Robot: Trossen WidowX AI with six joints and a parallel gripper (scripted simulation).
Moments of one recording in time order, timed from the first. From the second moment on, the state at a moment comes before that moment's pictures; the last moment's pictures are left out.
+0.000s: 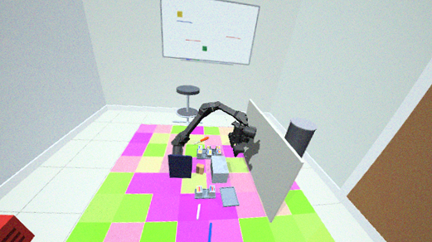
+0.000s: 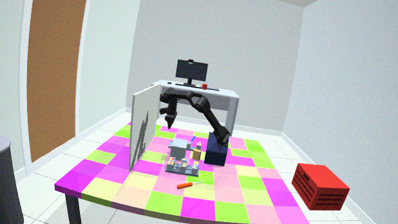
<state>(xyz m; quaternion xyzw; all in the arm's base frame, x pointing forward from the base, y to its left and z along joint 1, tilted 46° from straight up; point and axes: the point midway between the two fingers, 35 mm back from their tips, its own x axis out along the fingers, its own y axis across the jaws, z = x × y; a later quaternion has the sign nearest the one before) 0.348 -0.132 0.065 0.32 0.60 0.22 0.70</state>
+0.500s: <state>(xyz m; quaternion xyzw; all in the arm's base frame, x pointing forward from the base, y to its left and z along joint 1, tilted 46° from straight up) 0.275 0.000 0.145 0.01 0.47 0.43 0.77</state>
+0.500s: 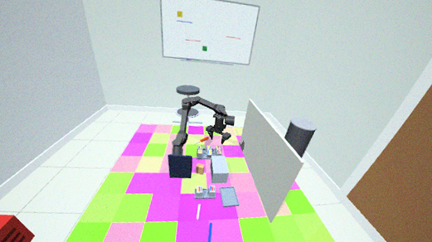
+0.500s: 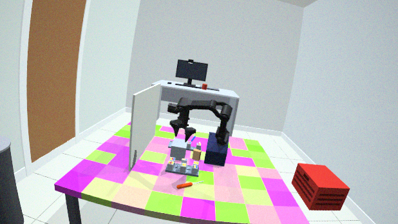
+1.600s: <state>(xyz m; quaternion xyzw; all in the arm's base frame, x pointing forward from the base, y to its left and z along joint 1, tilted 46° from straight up) 0.177 0.104 0.113 -0.23 0.29 0.57 0.73</state>
